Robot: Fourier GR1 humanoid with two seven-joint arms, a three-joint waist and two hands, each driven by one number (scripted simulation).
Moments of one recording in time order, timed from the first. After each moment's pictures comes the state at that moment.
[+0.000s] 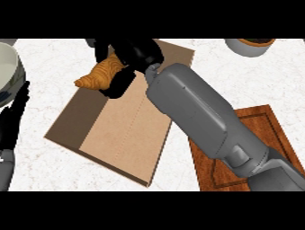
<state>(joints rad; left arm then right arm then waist) -0.16 0.35 0.13 -1.33 -0.23 0.10 0.08 -1.22 0.00 0.43 -0.79 0.33 -0.05 0.08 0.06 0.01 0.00</state>
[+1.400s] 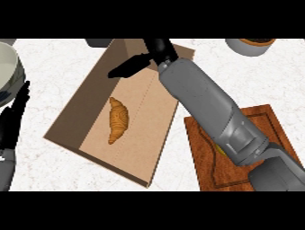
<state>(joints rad) -0.16 0.34 0.14 -1.31 -0.25 0.10 0.06 -1.27 -0.01 0.41 -0.50 -0.21 -0.30 -0.23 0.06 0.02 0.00</state>
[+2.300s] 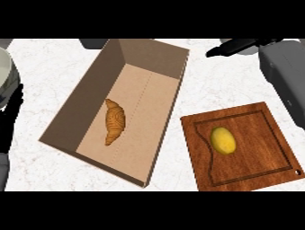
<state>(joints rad) -0.14 0.35 0.17 -1.33 -0.24 0.08 0.06 -1.20 -0.41 0.22 -0.29 -0.25 0.13 -0.46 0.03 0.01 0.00</state>
